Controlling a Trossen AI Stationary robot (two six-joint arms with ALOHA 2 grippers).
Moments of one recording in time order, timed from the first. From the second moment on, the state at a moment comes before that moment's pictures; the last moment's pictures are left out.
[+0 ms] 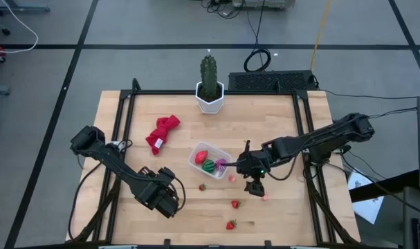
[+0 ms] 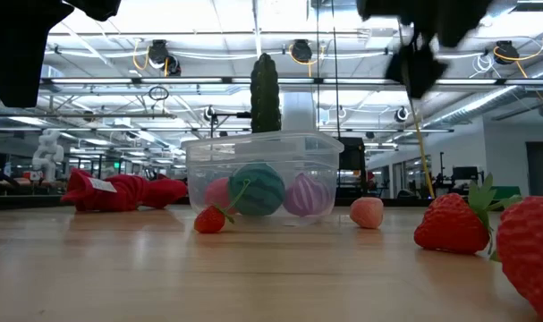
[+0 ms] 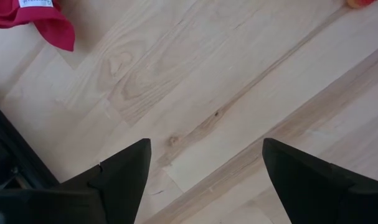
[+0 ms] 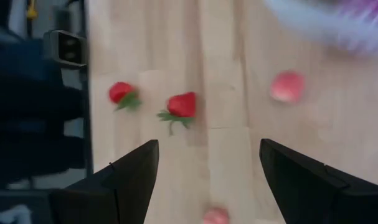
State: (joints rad) left arm -0.63 1.76 1.38 -1.35 -0.20 -1.49; right arm 0.25 1.47 1.11 -0.71 -0.26 0.43
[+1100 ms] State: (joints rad) left arm -0.68 1.76 1.38 -1.47 -0.15 -1.63; right arm 0.25 1.81 1.46 -0.99 -0.05 0.41
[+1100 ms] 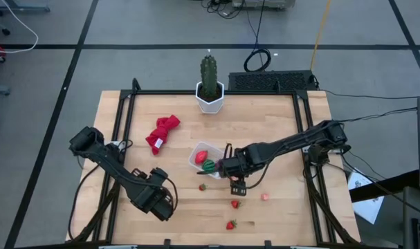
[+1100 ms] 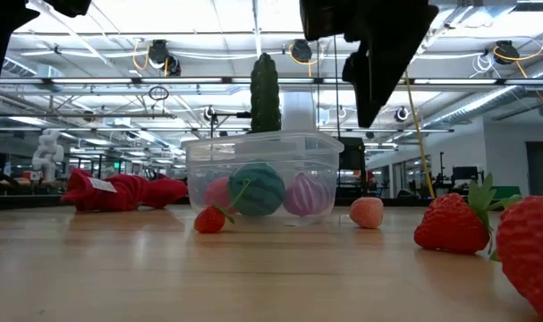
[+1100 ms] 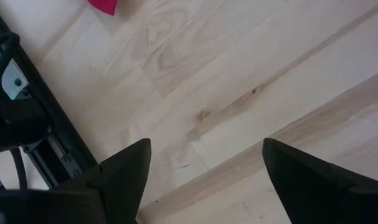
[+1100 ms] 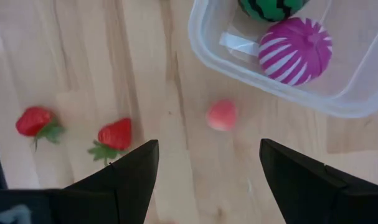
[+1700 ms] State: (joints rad) left arm -0.68 1.76 1.38 -1.47 -0.15 -1.64; right arm 0.25 1.81 1.22 -0.69 -0.05 0.54
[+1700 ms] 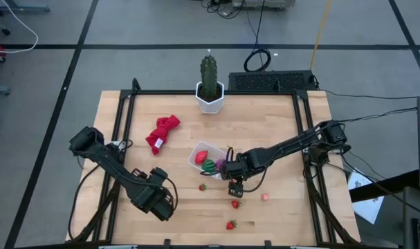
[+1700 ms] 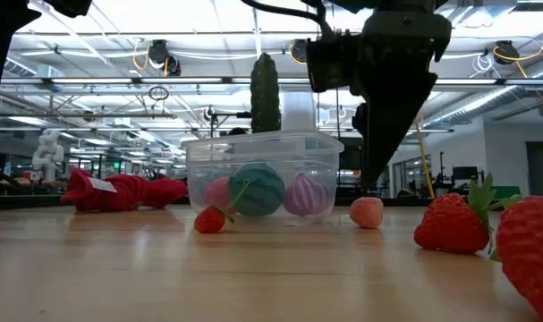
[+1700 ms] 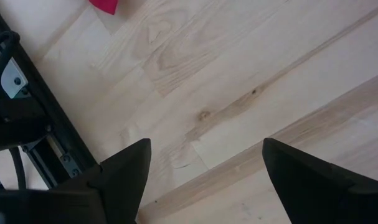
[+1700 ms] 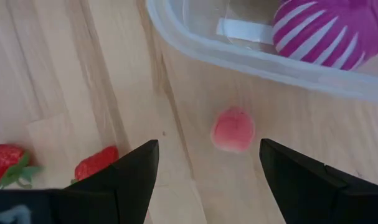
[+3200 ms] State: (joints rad) left arm -0.68 1.76 1.38 -1.47 -0.15 -1.63; right arm 0.22 1.81 1.11 -0.53 0.00 0.56
